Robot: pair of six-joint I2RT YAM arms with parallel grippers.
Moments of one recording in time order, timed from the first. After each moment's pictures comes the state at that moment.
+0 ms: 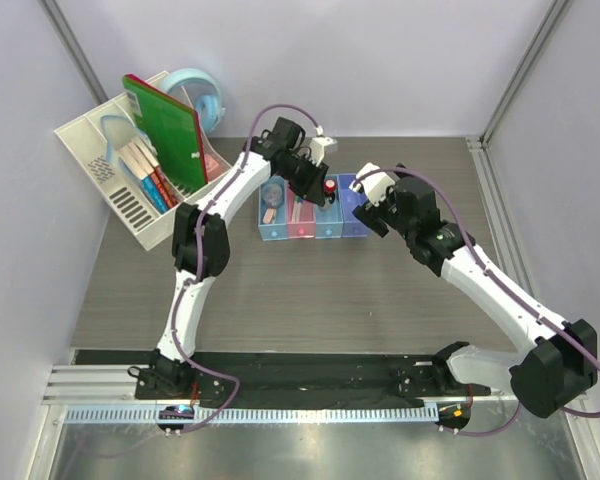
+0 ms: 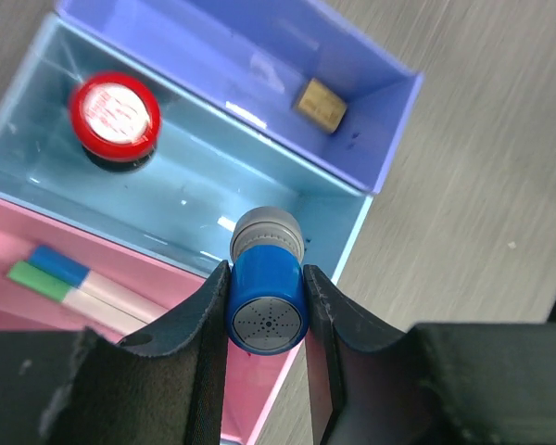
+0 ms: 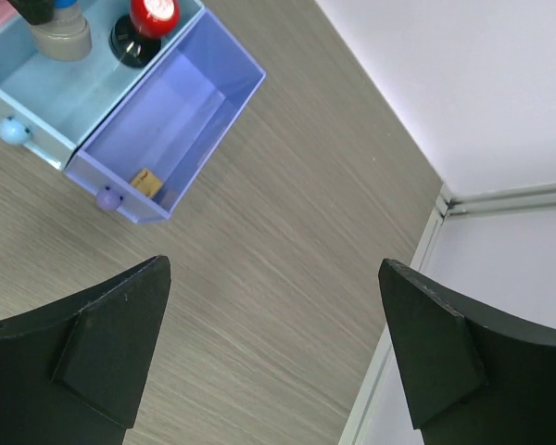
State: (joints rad) left arm -0.48 2.36 2.28 -0.88 0.67 0.24; right arm 0.48 1.19 0.99 -0.24 0.23 -0.60
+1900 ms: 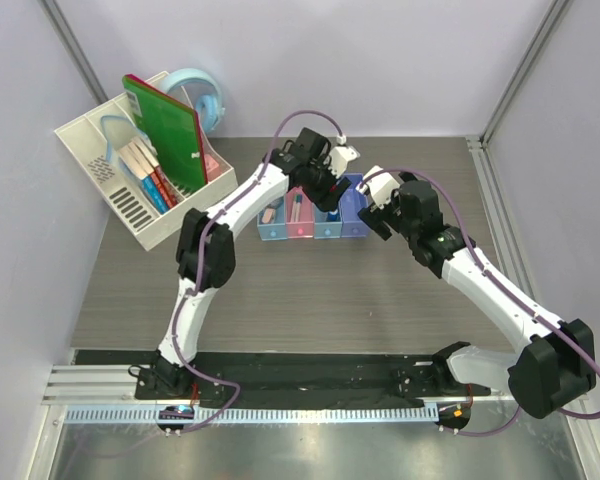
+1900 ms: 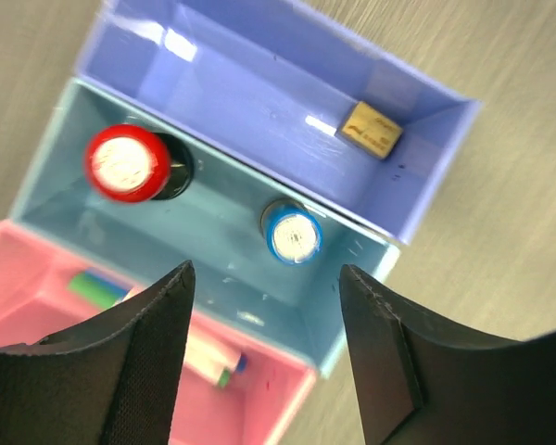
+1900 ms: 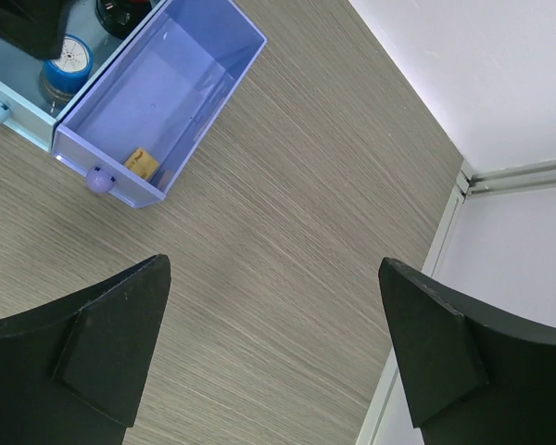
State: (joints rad) left arm -0.61 2.32 2.16 -0.74 0.32 0.30; right arm 0.42 1.18 0.92 -0.19 0.20 -0.57
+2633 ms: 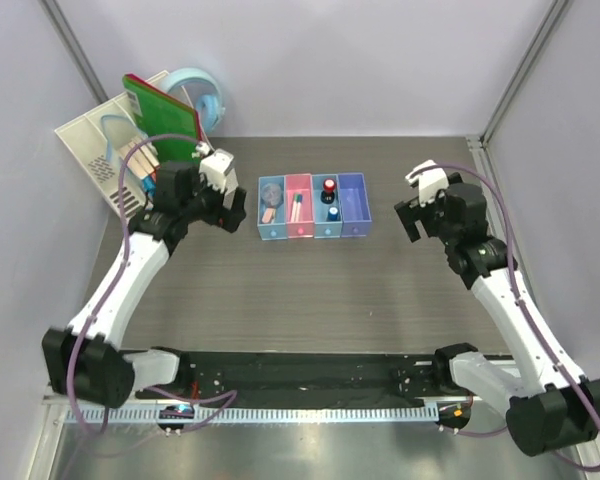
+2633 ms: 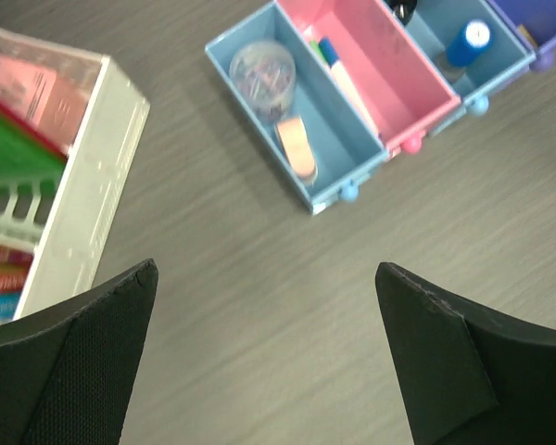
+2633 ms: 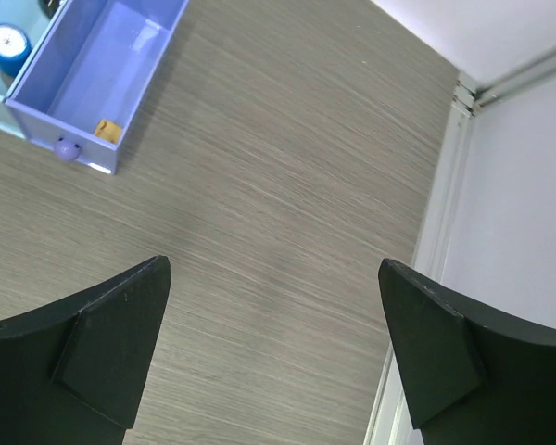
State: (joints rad) left arm -0.25 1.34 1.21 -0.45 0.27 0.20; right arm 0.24 1.01 0.92 -0.38 0.10 -0.43
